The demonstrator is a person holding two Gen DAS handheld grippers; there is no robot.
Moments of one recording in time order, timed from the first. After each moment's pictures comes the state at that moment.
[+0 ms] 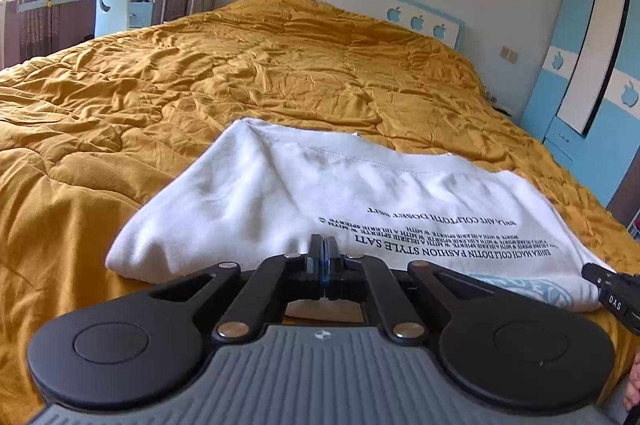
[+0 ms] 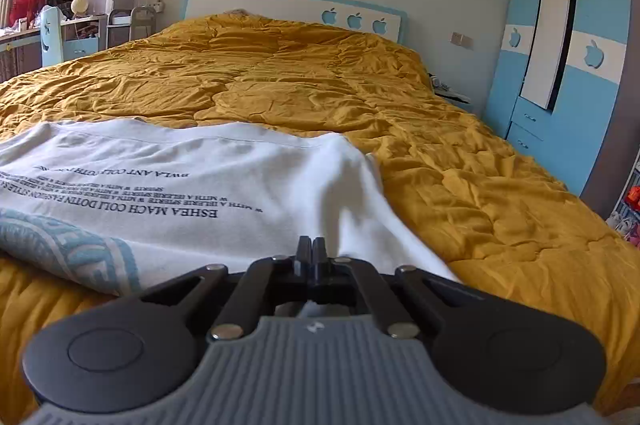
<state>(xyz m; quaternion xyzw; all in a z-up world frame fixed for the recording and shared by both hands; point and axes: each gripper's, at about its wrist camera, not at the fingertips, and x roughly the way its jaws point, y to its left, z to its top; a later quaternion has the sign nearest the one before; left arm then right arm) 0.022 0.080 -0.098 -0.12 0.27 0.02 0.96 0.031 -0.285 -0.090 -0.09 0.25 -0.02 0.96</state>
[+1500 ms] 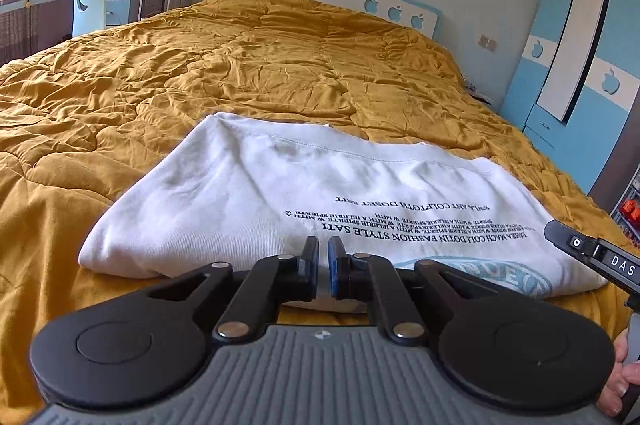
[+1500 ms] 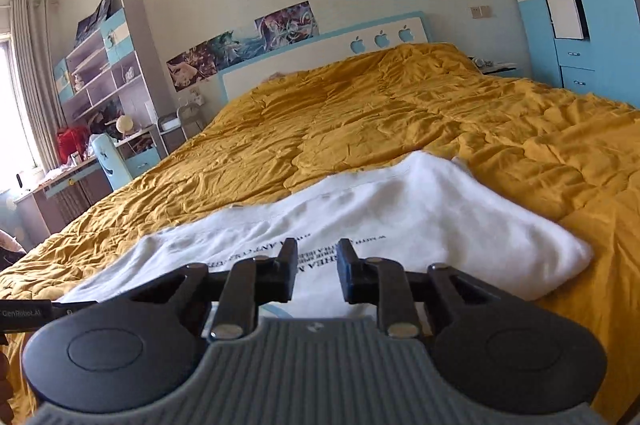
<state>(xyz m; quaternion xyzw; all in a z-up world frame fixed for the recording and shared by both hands) 0.023 0.067 -0.095 -0.12 0.28 -0.04 0.95 0.012 -0.264 -0.076 0.13 0.19 0.10 0.97</state>
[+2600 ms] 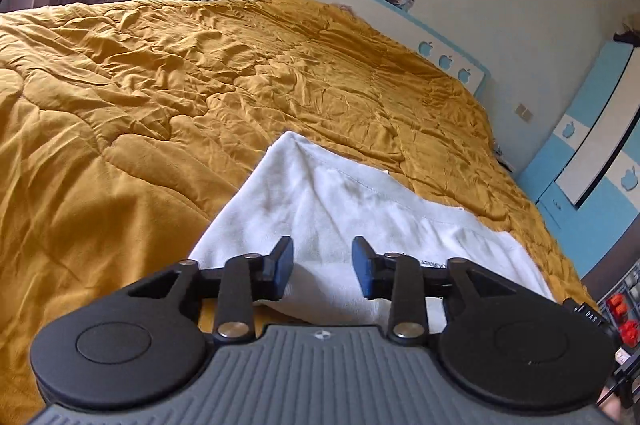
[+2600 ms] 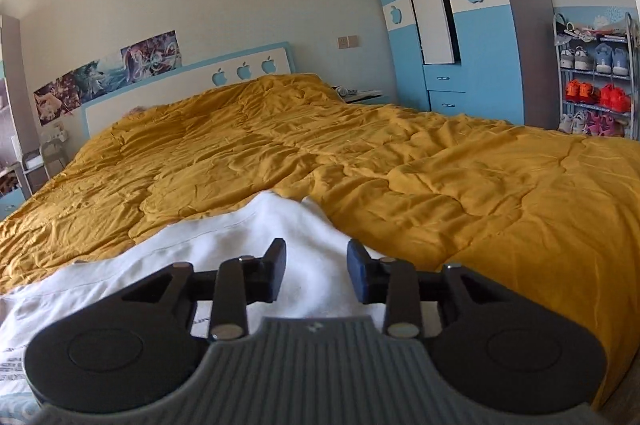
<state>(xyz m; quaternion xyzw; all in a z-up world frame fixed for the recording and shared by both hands) 0.005 0.145 -0.086 -0.26 0.27 0.02 0.93 0.070 -0.302 -0.090 0.13 0.16 -0.12 0.97</state>
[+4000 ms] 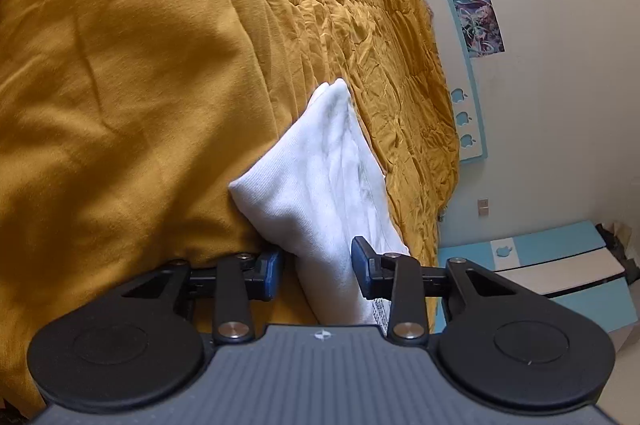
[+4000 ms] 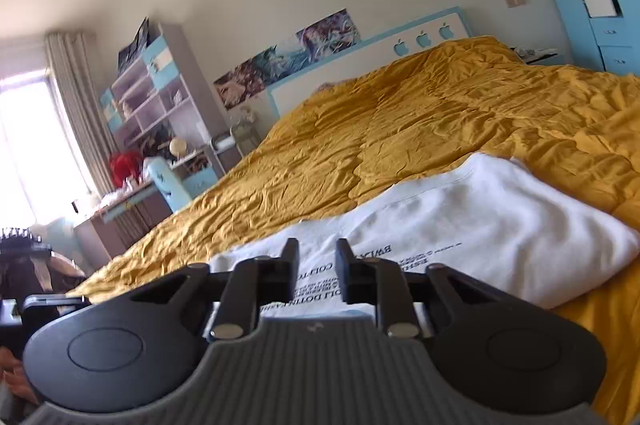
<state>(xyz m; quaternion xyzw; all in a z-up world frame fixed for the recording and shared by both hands) 0.027 0.204 -0.156 -0.57 0.29 -0.01 0.77 0.003 -0.247 -0.061 0.16 0.19 0.18 0.95</state>
